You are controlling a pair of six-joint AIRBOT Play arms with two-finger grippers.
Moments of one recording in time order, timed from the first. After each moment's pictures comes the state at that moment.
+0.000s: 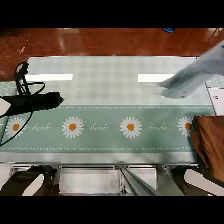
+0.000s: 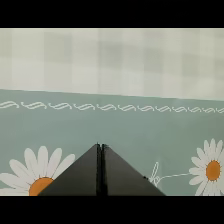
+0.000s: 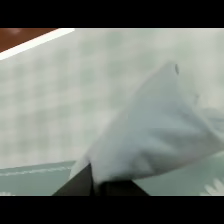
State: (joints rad) left arm -0.07 -0.82 0.74 1.12 -0.91 -1.58; right arm -0.43 -1.24 1.88 -1.06 1.68 1.70
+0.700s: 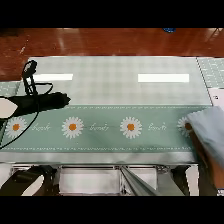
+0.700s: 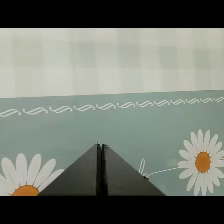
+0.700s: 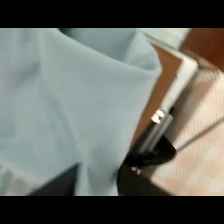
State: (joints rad) left arm -0.17 -0.82 0.74 1.12 -0.86 -1.58; right arm -1.01 -0.68 1.04 -1.76 1.84 1.70
